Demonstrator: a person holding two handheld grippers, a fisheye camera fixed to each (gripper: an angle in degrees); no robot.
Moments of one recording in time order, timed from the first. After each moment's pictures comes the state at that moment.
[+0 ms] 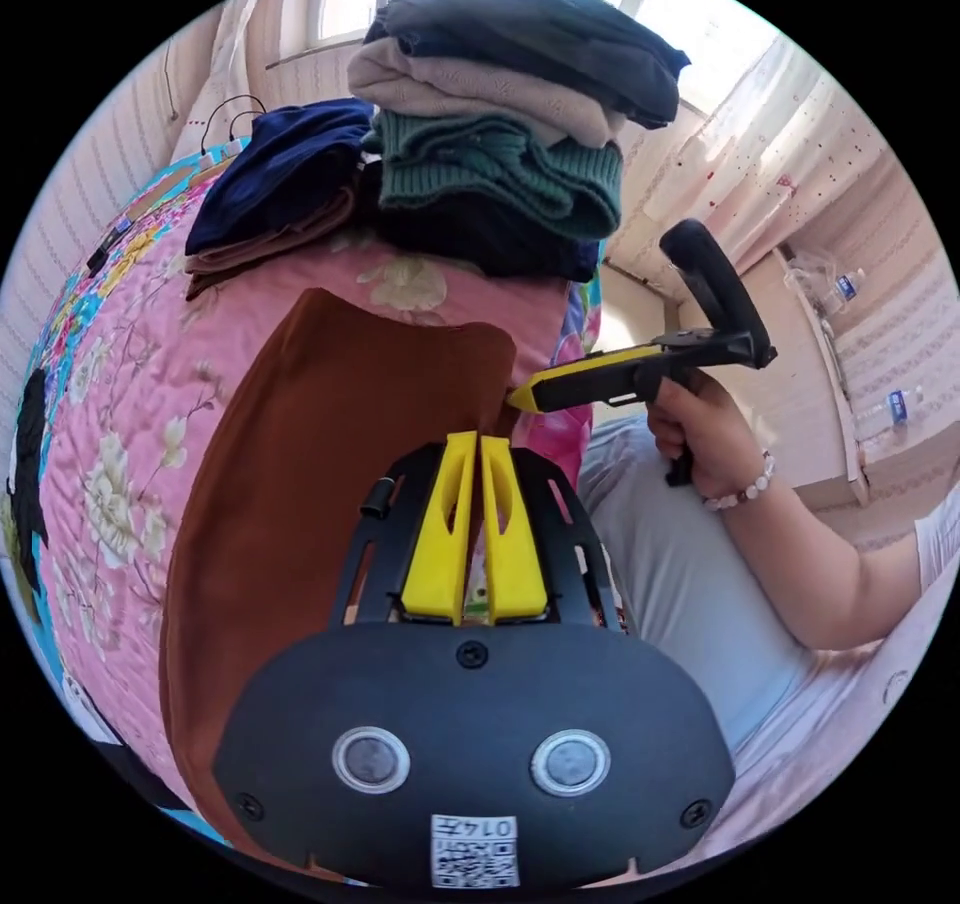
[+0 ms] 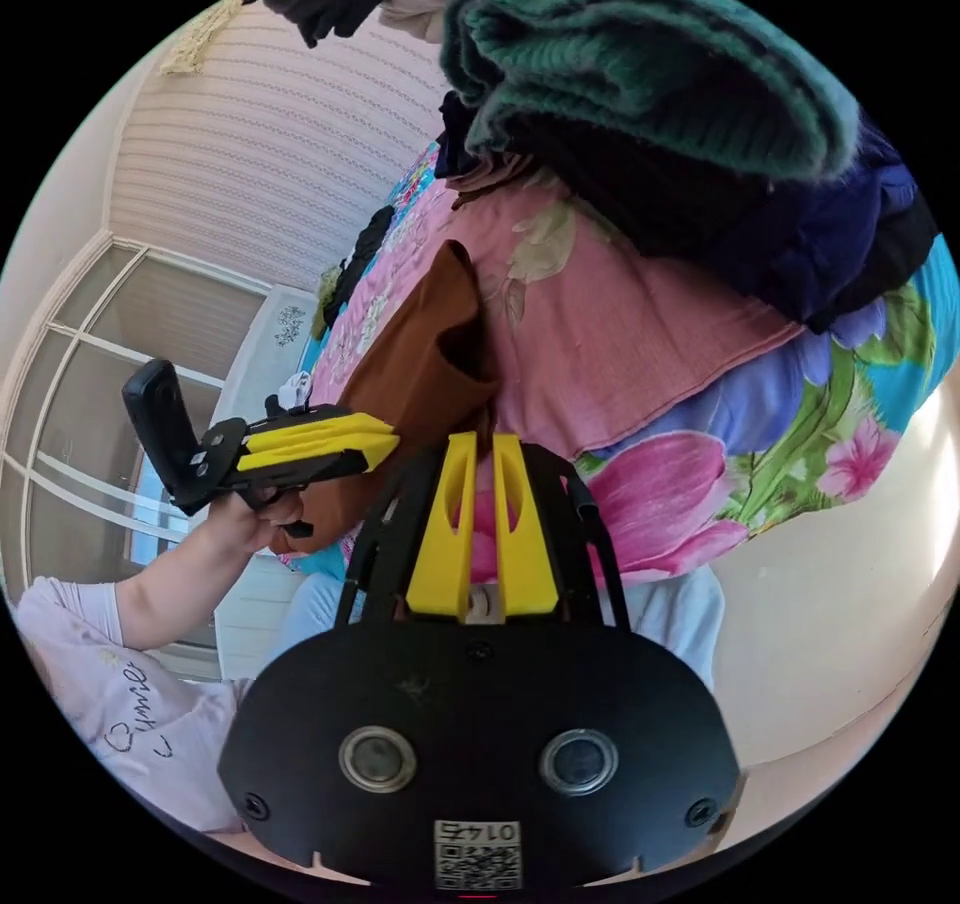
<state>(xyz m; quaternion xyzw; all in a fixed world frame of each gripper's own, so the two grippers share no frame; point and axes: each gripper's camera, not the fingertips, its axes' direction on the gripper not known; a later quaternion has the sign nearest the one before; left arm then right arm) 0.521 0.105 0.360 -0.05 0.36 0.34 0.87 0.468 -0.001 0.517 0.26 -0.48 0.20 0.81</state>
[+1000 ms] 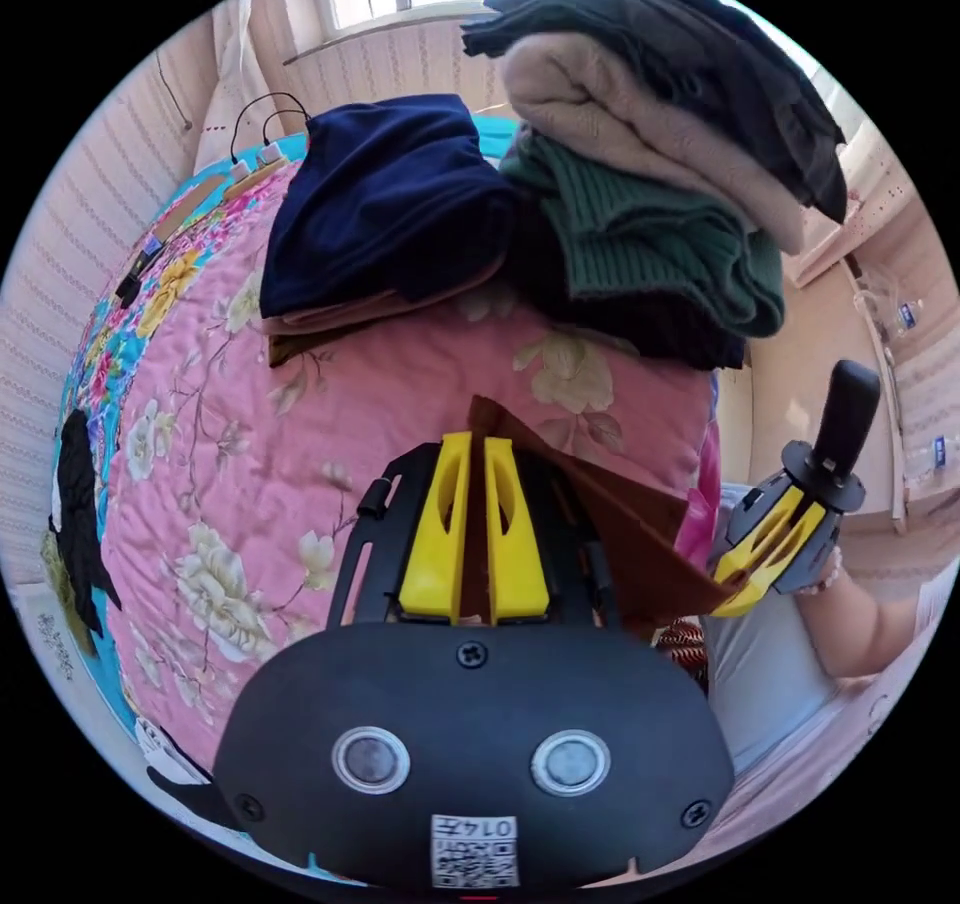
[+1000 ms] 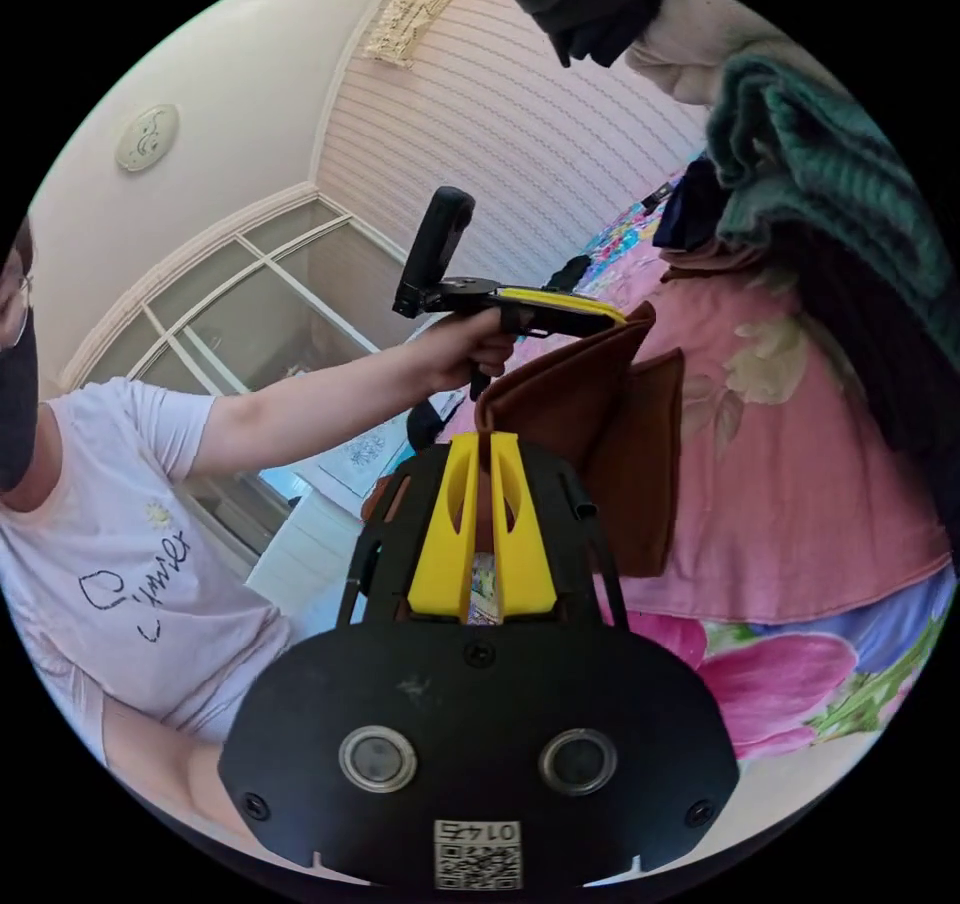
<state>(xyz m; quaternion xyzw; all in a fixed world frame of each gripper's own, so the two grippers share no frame) 0.617 0.000 0.476 -0.03 0.29 0.36 0.89 0.502 0.059 0.532 0.43 -0.58 0.00 0.69</state>
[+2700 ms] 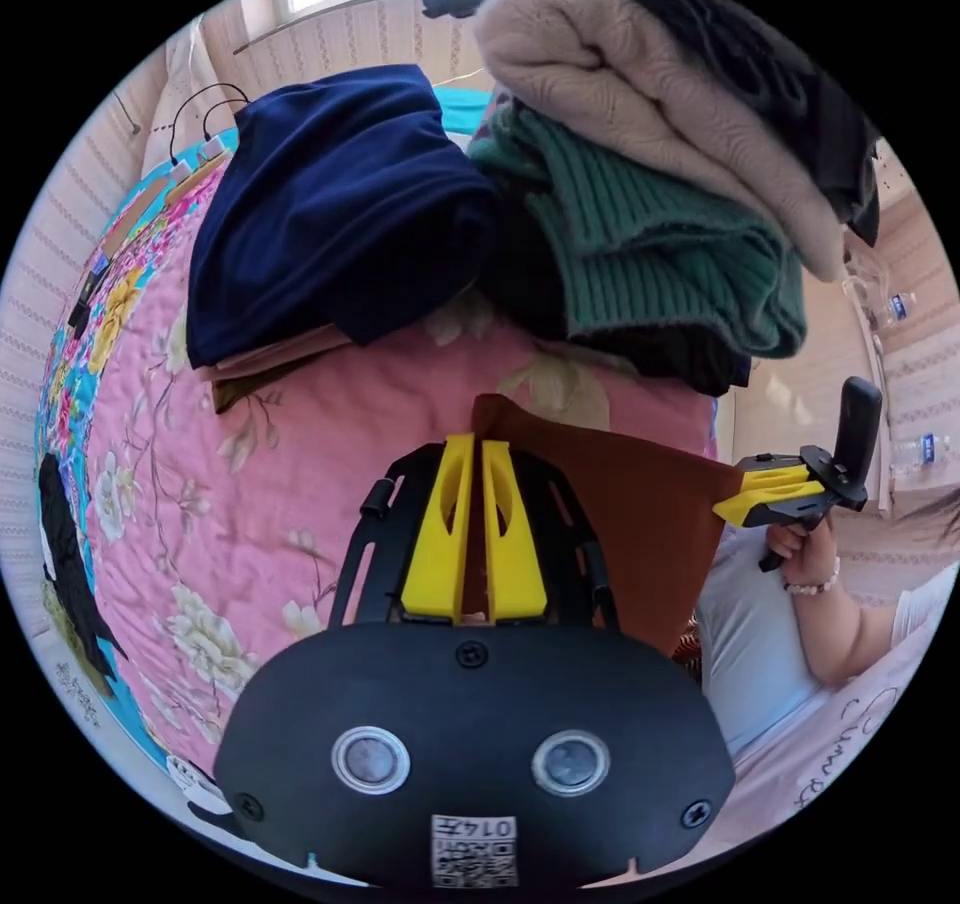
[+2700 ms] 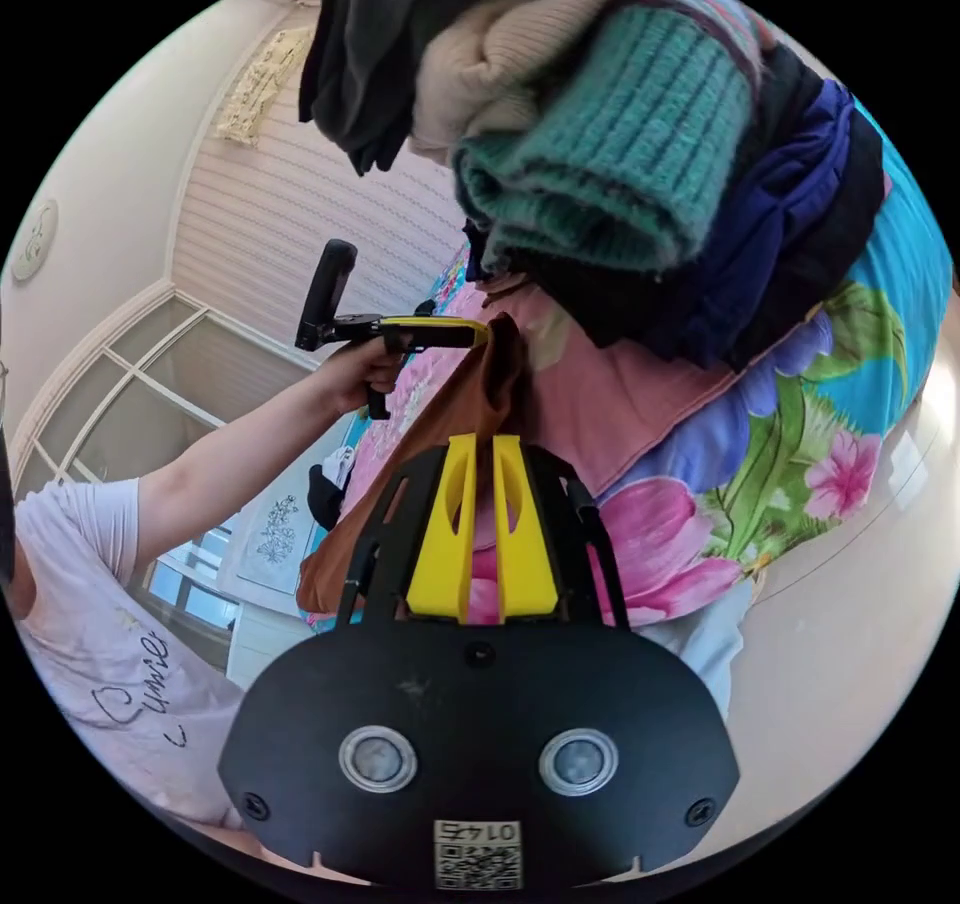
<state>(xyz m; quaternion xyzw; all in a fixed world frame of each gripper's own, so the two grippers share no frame) 0.550 -0.023 0.398 -0.10 0.29 0.40 0.86 0.482 0.049 0.544 0.37 -0.50 0.25 0.74</state>
